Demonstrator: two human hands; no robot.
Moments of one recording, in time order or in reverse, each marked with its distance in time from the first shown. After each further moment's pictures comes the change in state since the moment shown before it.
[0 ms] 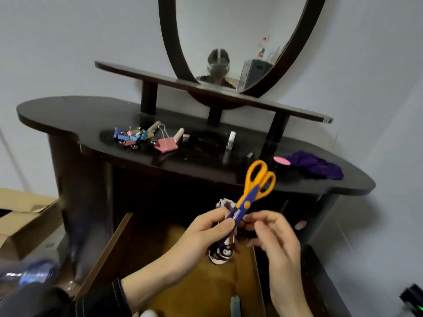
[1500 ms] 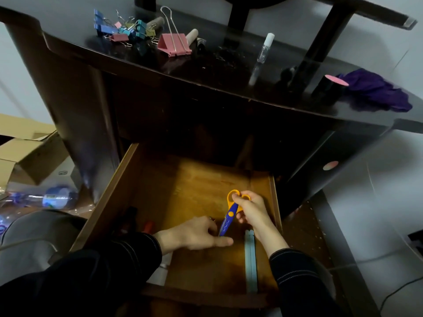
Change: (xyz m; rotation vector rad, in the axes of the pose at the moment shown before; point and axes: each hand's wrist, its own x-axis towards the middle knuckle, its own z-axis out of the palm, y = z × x) left_hand -0.039 -0.198 -0.047 0.706 -0.343 -0.807; right_hand 0.002 0.235 0.001 -0.305 -0.127 0.773
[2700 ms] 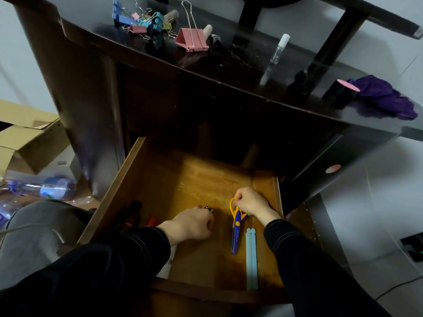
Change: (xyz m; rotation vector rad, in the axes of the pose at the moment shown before) left_hand 0.000 -0.012 -0.012 0.362 0.140 0.085; right_hand 0.044 -0.012 0.005 -1.119 -0.115 -0.110
